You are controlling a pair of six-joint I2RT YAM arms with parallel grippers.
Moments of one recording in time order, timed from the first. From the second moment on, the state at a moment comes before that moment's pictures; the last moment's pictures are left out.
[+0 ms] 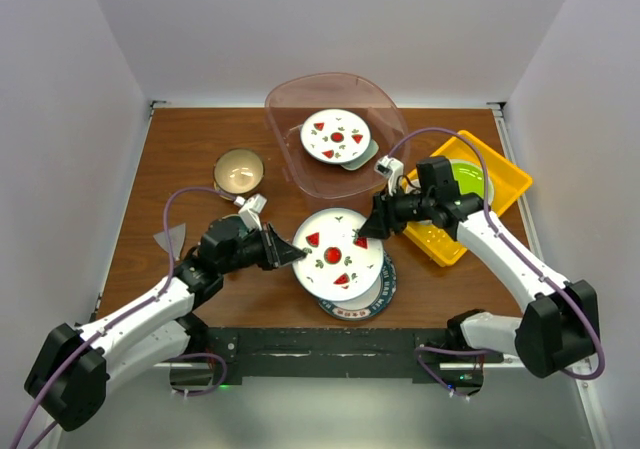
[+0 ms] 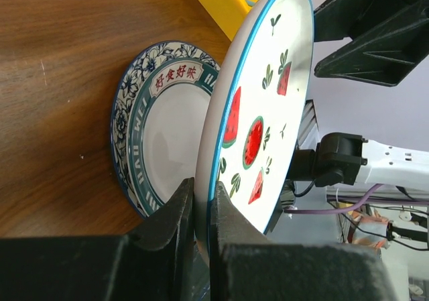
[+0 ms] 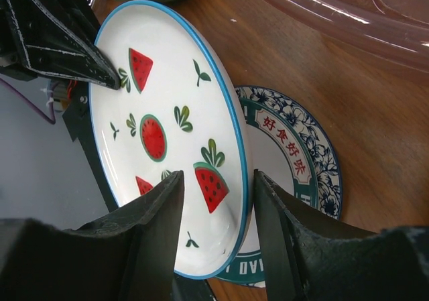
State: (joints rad) left arm -0.60 0.88 0.34 0.19 0.40 -0.88; right arm 0.37 1.23 0.91 -0.48 -0.75 0.03
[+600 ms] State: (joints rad) left arm -0.57 0.90 0.37 0.22 0.42 -0.85; right arm 0.33 1.28 0.95 -0.53 -0.88 0.08
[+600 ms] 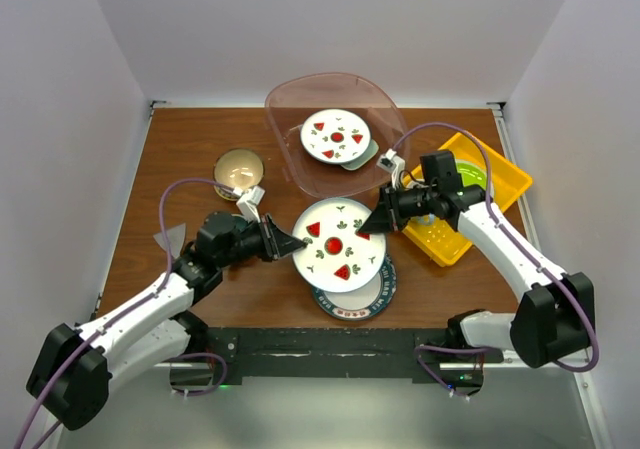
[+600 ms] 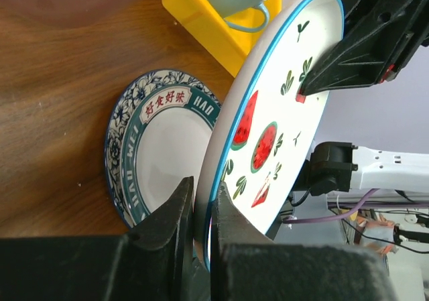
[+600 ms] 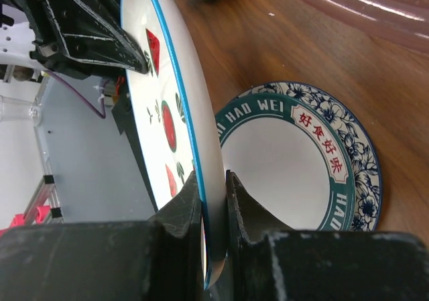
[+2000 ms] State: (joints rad) left arm -0.56 0.59 0.64 -0.28 -0.11 -0.10; right arm 0.22 1.94 1.67 -0.21 -0.41 0.61
